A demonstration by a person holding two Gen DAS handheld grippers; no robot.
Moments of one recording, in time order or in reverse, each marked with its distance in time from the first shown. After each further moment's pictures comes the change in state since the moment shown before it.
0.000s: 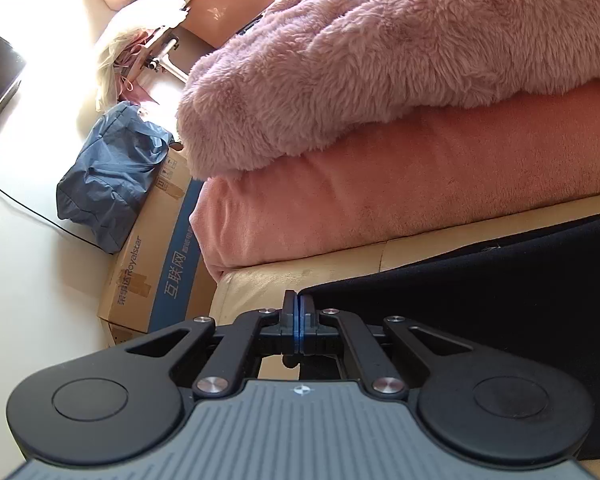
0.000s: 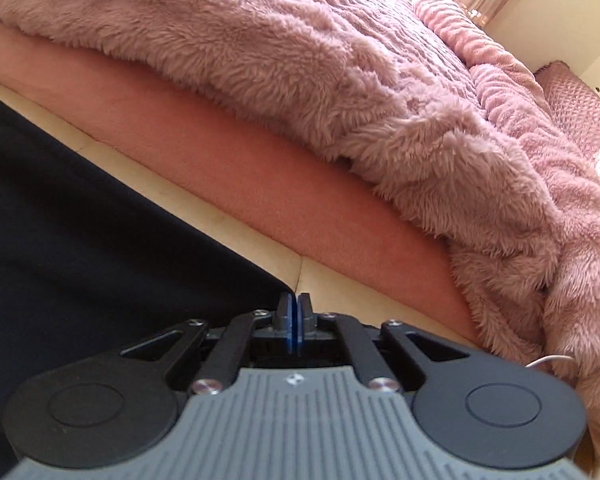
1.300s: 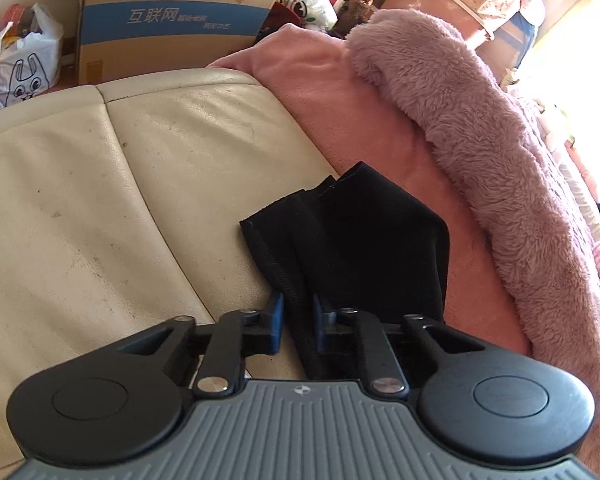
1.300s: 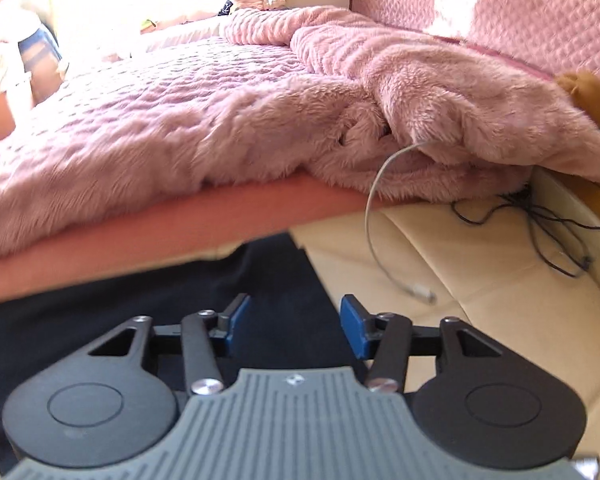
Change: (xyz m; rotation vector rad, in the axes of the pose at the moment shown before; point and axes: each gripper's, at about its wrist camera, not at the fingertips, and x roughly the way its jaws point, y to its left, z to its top) left arm 0.046 0.085 -0.141 -1.224 0.074 -0.587; right arm -0.085 -0.076 -0.103 0.755 -0.148 0.028
